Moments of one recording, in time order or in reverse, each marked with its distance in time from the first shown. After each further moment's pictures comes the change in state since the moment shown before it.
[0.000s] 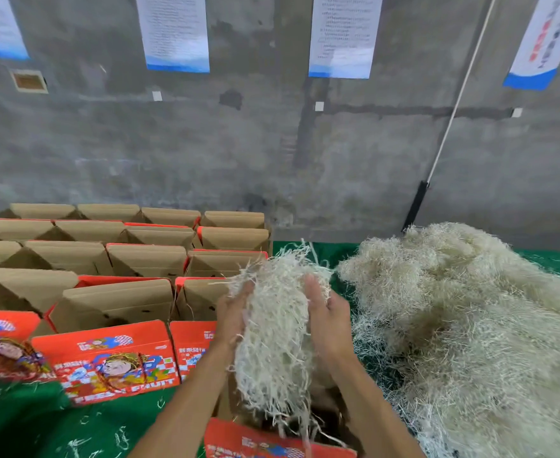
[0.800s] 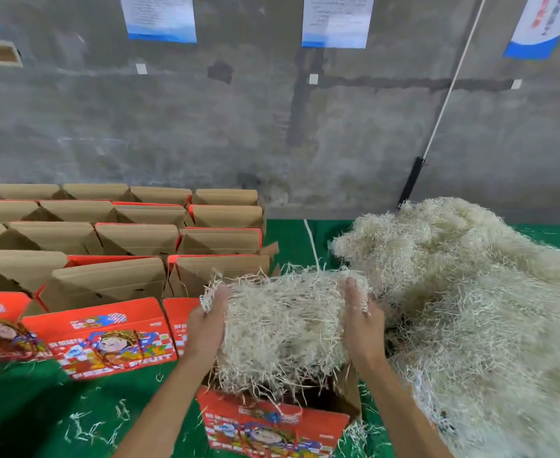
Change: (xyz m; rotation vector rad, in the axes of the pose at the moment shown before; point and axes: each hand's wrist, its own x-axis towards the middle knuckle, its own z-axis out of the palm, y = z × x) left_hand -0.003 -0.070 -0.055 0.290 0.083 -0.082; right_hand -0.022 0.052 -0.066 -0.116 0.164 0.082
